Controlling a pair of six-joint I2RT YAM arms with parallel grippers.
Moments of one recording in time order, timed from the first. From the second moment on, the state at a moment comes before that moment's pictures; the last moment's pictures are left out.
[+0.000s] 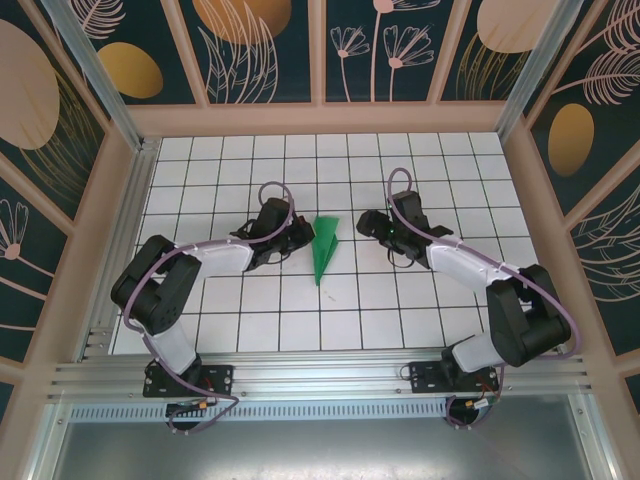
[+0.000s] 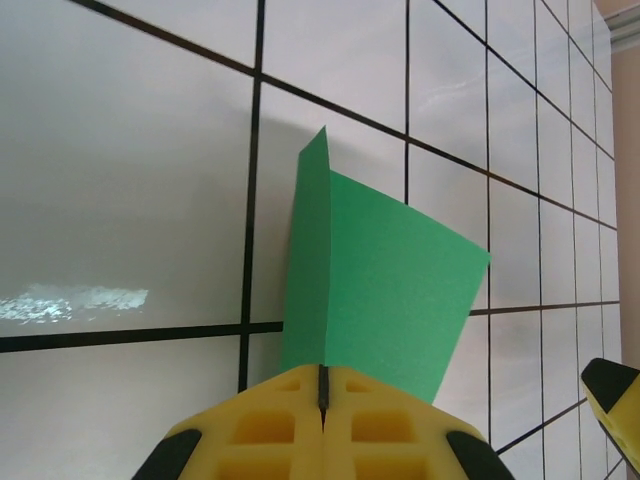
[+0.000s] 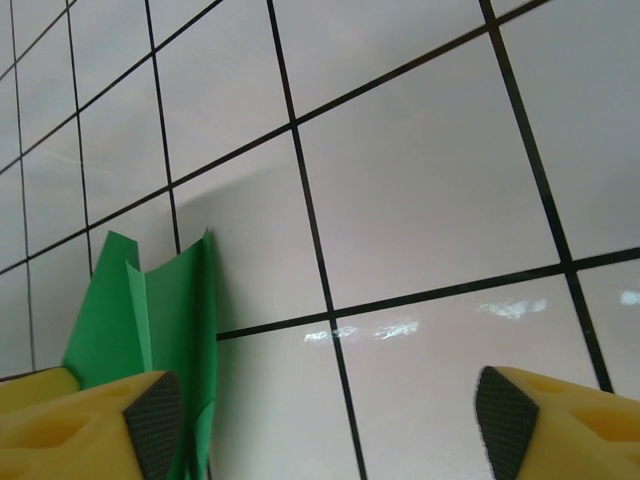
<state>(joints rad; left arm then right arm) -0.60 1.75 0.87 0.20 0.18 -0.97 0.45 1.44 0.80 -0.17 -0.08 0.79</state>
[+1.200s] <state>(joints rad) -0.57 1.78 0.77 0.23 0.09 -0.97 0.65 1.84 1.10 -0.27 -0.18 0.68</state>
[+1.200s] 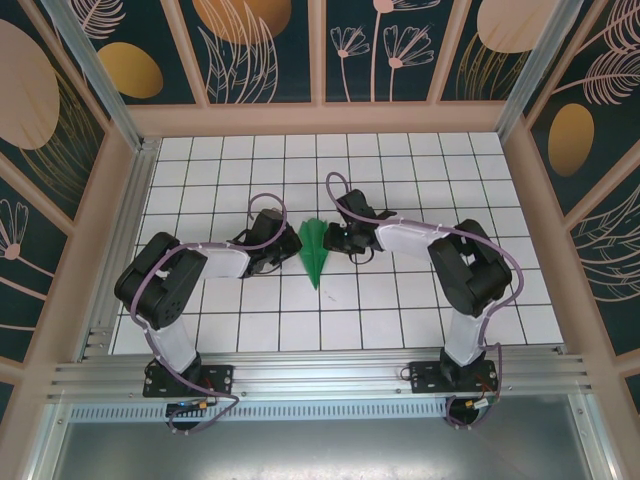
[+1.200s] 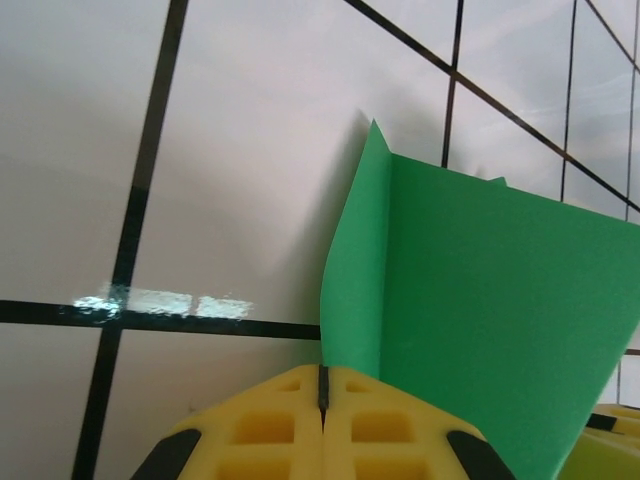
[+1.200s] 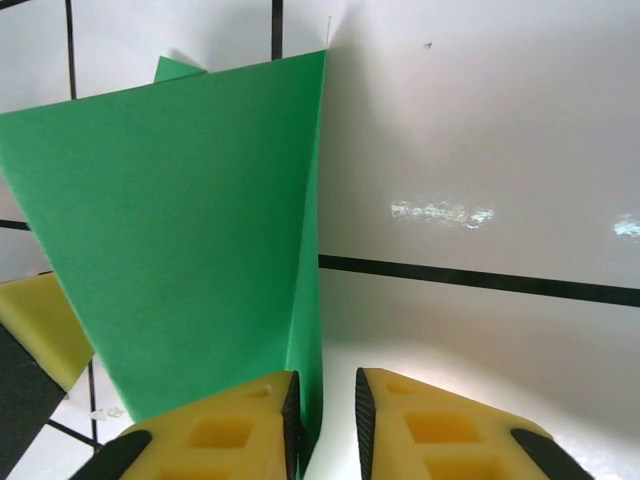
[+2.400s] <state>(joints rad) -0.56 1.81 0.79 0.21 0.11 -0.94 0.69 1.76 1.20 -0.40 -0.03 0.68</state>
